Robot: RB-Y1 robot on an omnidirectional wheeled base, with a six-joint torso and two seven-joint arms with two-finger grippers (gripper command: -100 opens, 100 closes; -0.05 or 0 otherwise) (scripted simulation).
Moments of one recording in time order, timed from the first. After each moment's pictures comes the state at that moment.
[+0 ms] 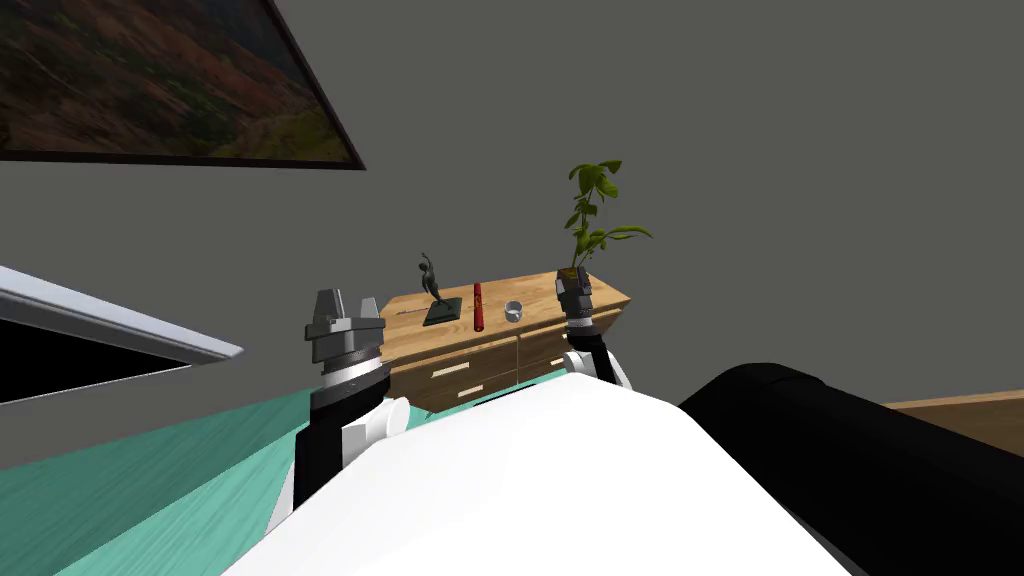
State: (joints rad) left arm 0.45 0.03 0.02 -2.36 0.05 -0.35 -0.07; right arm 0.49 0.00 0.00 -2.25 0.01 -0.46 -0.17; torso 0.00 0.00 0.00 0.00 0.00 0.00
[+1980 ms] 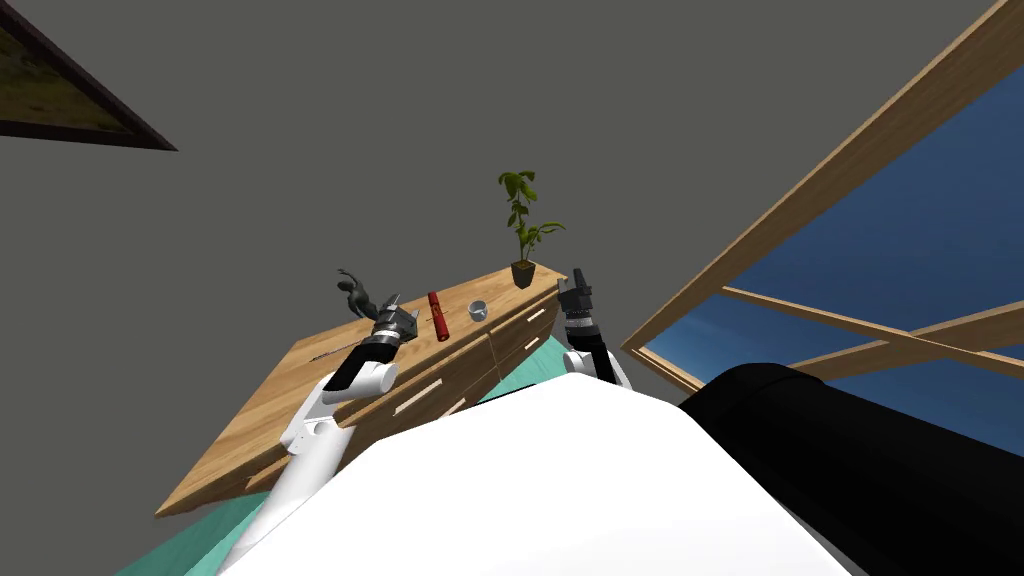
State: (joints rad) left arm 0.07 0.46 0.05 -1.87 0.24 0.14 0.40; right arm 0.49 0.00 0.00 -2.25 0.01 -0.46 -0.17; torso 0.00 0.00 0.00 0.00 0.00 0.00
